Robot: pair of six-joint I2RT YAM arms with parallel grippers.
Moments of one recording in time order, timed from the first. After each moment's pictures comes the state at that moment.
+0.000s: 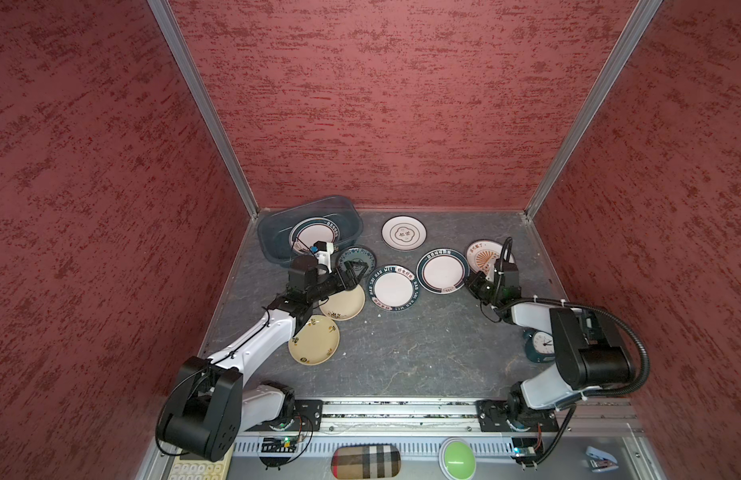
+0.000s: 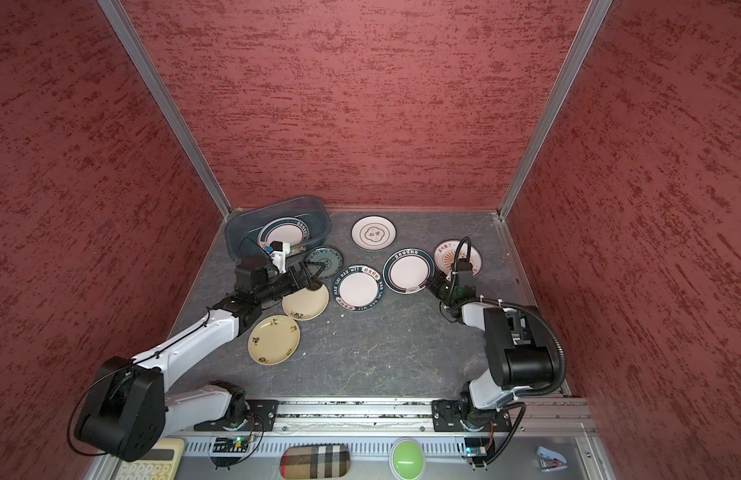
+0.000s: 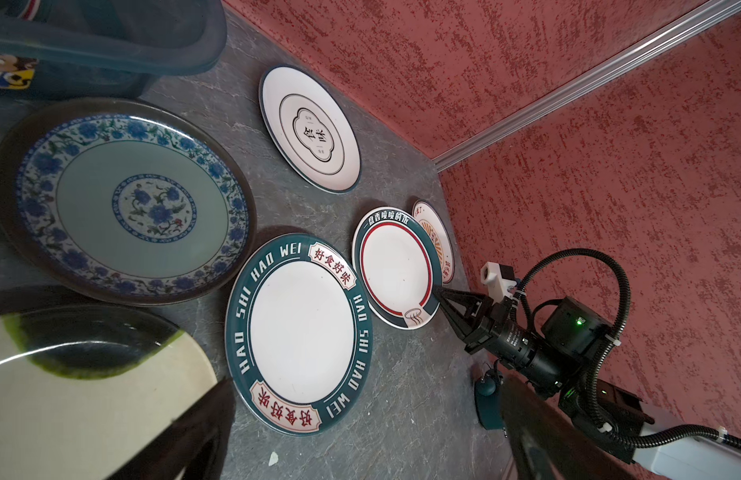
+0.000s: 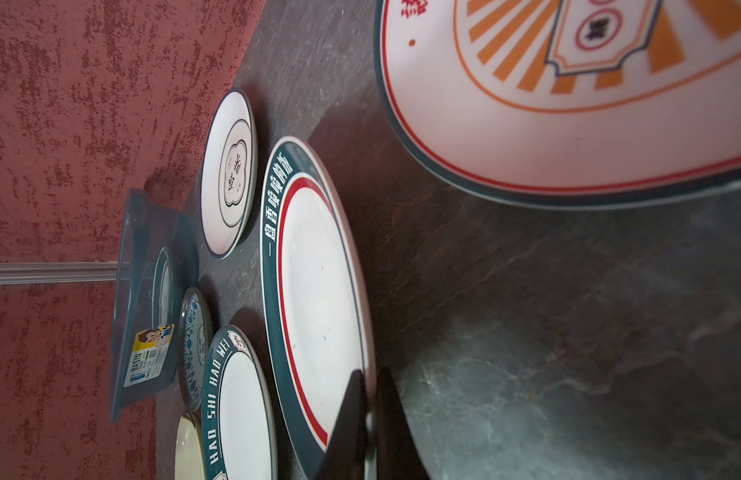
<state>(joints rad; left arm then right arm) -0.29 1.23 0.62 0.21 0.46 -0.77 0.04 1.55 0.57 0.34 -0.33 0.88</state>
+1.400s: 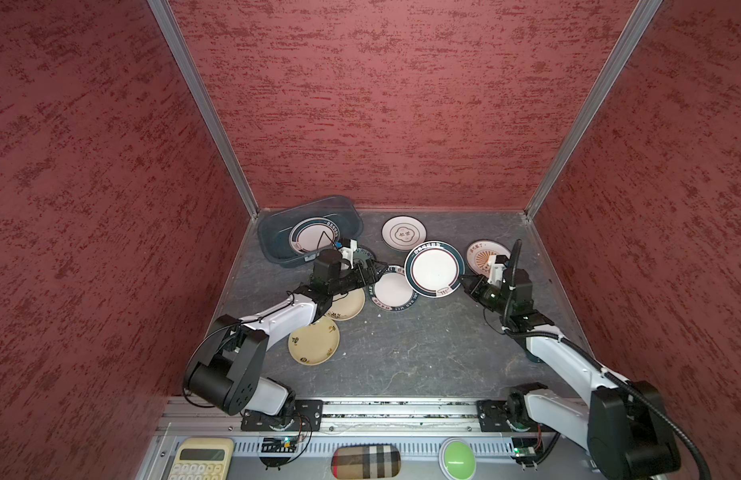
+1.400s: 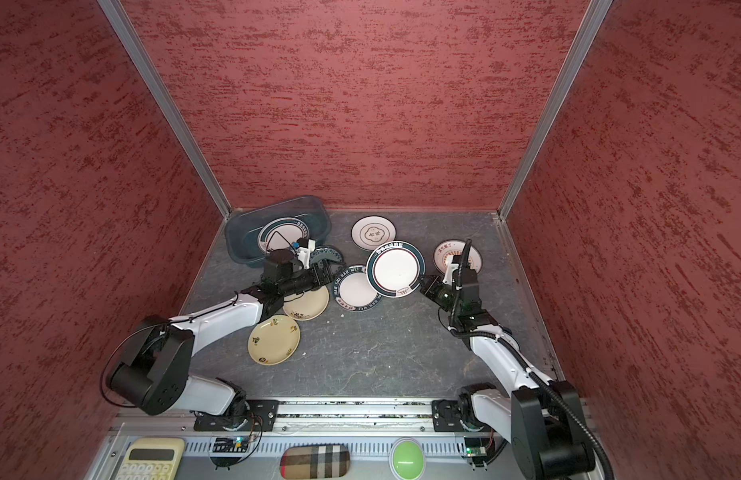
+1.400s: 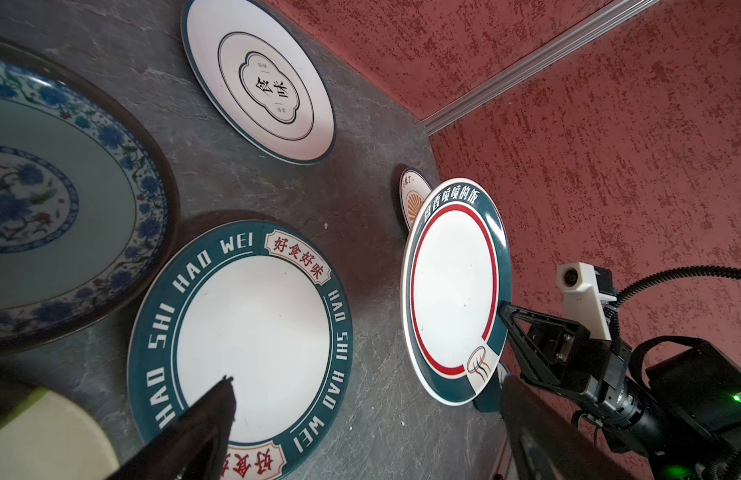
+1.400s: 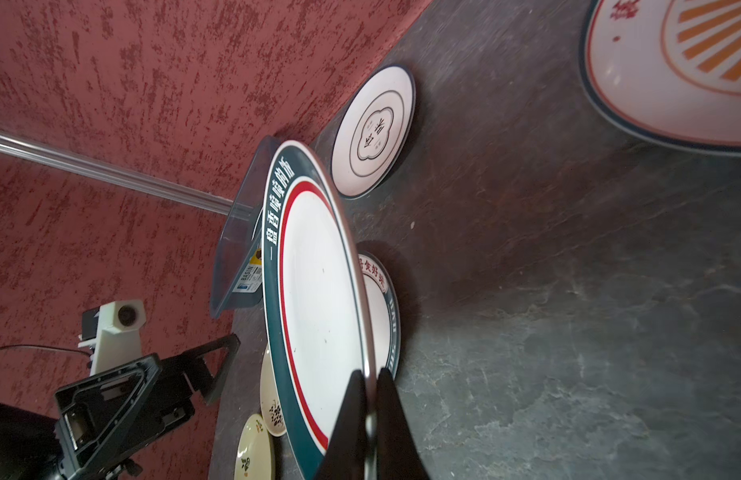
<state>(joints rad) -0.42 1.46 0.73 0.31 0.45 -0.79 0.17 1.11 0.49 0.19 -0.38 0.86</state>
